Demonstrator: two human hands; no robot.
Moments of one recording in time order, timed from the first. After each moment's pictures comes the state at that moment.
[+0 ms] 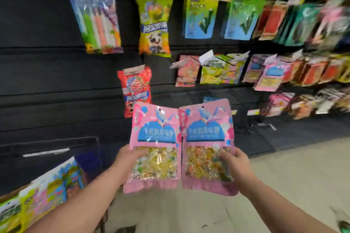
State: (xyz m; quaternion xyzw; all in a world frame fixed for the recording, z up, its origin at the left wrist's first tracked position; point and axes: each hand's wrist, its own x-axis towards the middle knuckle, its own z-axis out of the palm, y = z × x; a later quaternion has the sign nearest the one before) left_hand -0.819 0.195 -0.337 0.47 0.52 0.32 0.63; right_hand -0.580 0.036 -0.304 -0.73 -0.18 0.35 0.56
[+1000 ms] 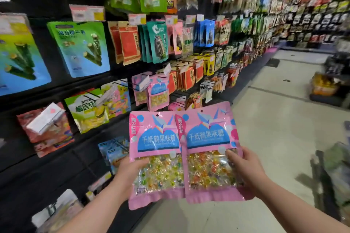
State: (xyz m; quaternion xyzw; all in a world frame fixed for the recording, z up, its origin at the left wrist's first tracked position) left_hand -0.369 0.218 -0.288 0.58 0.33 0.10 0.74; right_hand -0.256 -0.058 -0.266 -0.78 -0.01 0.08 0.62
